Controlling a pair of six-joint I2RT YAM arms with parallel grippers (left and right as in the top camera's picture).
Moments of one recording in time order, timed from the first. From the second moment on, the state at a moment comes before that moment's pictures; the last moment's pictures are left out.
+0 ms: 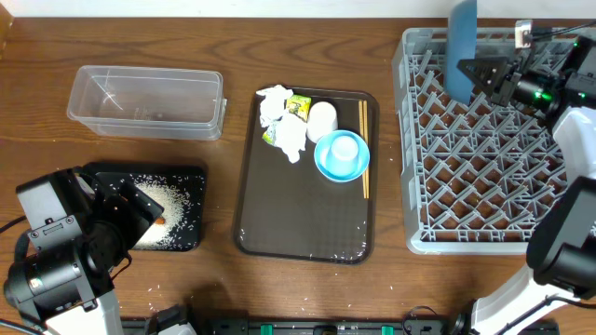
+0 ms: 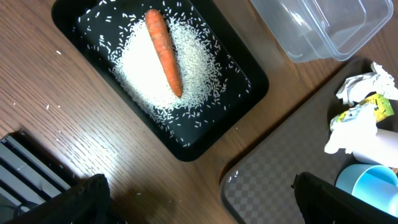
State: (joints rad) left arm 0.41 0.91 1.18 -1.36 0.07 -0.48; right arm -0.35 1.91 1.42 -0.22 -1.40 -0.05
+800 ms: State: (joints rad) left arm 0.41 0.91 1.18 -1.36 0.07 -0.48; right arm -0.58 1.89 1.42 -0.33 -1.20 0.24
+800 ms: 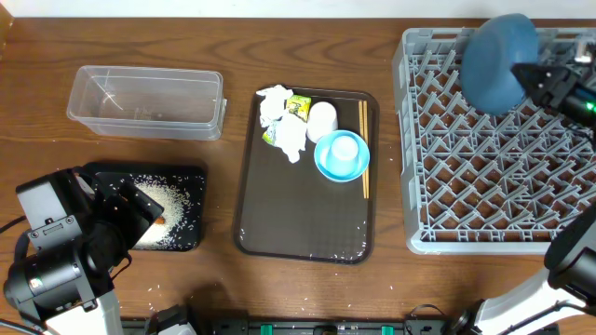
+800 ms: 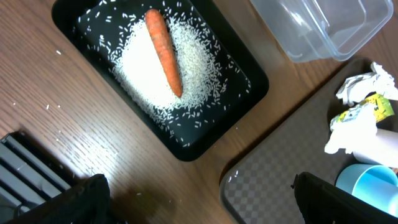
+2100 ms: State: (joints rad) left arm 0.41 0.91 1.18 -1.36 0.07 -0.48; right arm -0.15 1.70 1.46 -0.43 -0.10 0.17
